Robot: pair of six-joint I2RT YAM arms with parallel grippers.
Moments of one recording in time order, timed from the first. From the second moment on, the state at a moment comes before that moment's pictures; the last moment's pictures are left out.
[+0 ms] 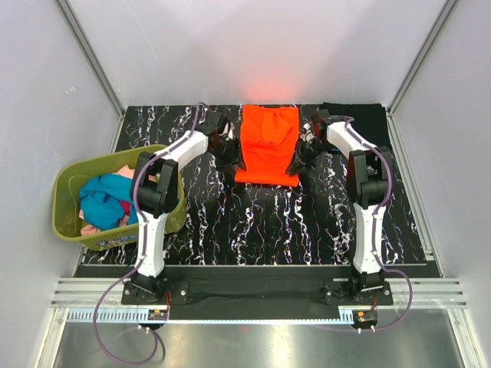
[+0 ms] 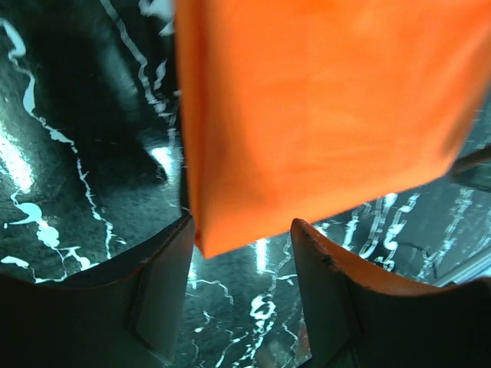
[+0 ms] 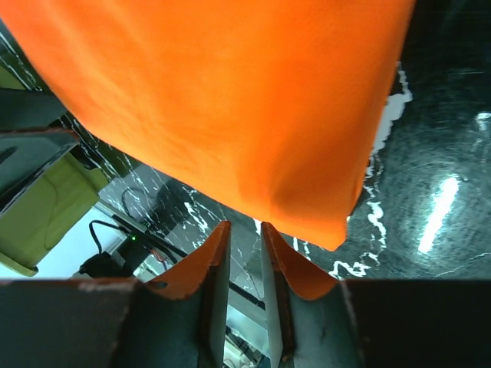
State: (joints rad) left arm -0.37 2.17 1.73 -0.67 0.37 -0.50; right arm 0.18 2.27 1.84 -0.96 -0.60 0.41
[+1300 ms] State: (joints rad) left arm -0.59 1.70 1.31 -0.73 0.29 -0.52; right arm 0.20 1.78 1.20 -0.76 -0.55 0.42
